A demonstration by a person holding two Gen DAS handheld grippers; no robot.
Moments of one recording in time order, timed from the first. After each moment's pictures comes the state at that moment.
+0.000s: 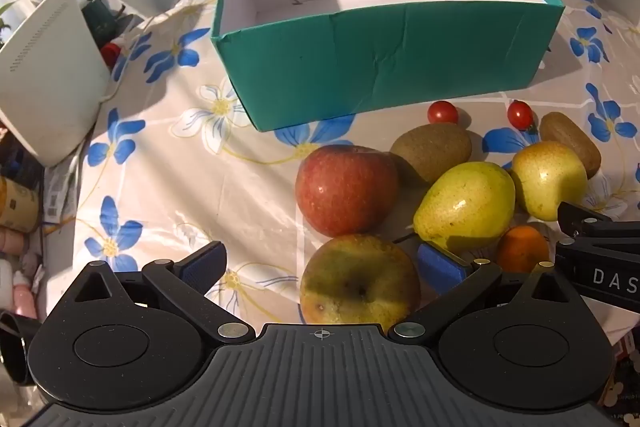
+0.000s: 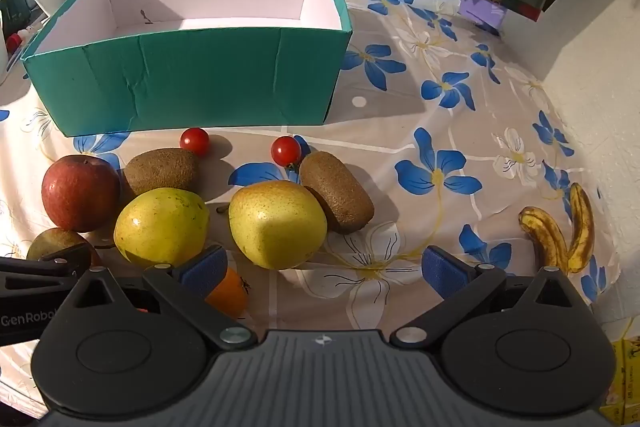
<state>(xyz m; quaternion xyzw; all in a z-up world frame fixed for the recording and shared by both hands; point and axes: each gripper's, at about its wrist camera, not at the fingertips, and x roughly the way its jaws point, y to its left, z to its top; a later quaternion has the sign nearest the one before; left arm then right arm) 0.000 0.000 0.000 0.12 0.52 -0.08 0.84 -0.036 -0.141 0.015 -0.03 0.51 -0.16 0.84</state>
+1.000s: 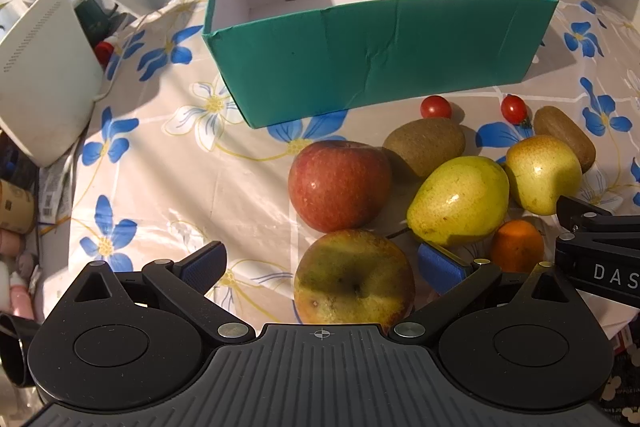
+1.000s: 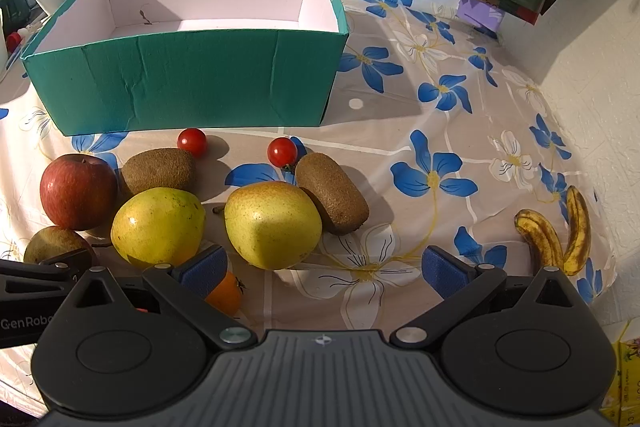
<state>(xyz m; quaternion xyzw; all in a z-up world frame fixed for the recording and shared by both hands) 0.000 -0.002 -0.002 0.12 0.53 -0.08 0.84 -0.037 -0.142 0.017 -0.03 0.51 -0.15 0.85</state>
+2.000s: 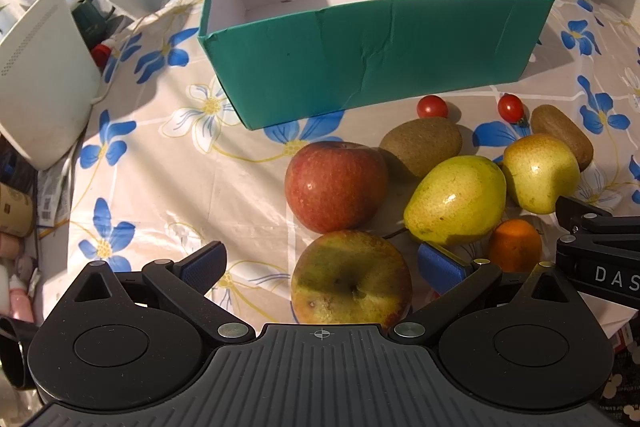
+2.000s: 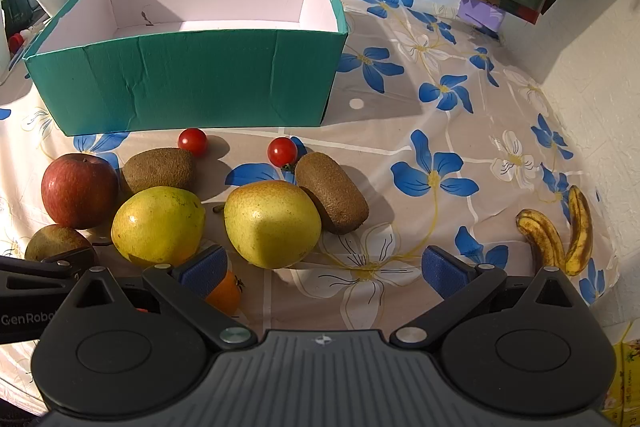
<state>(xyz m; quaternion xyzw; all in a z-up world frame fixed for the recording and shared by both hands) -0.004 -0.006 -0.003 0.13 0.53 -0.09 0.83 -0.038 -0.141 0.017 -0.03 0.51 -0.15 0.85</state>
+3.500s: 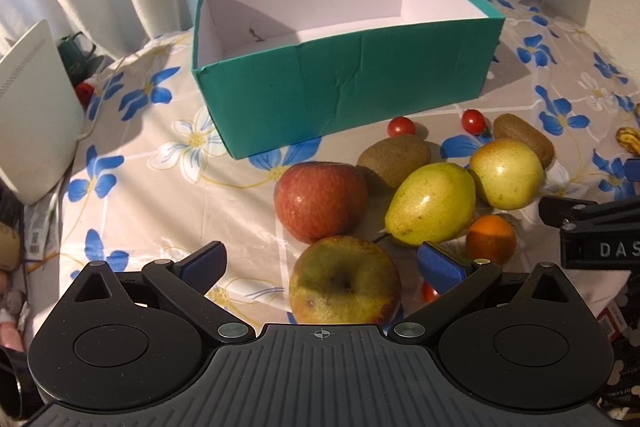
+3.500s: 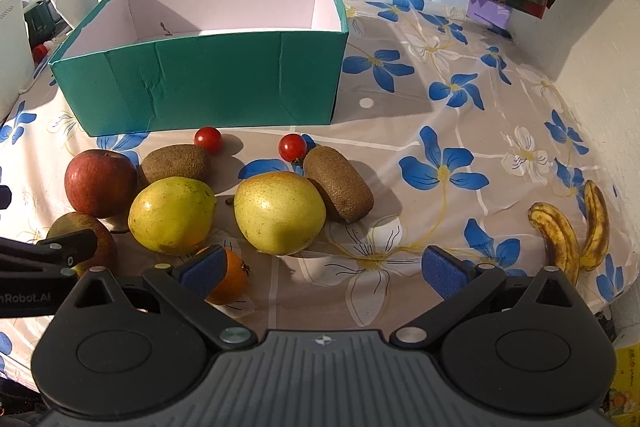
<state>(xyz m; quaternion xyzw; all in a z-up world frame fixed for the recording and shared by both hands) -0.027 0.013 0.012 0.12 0.47 -0.17 0.86 -0.060 -0.155 0.022 0.00 0.49 -0.12 0.86</state>
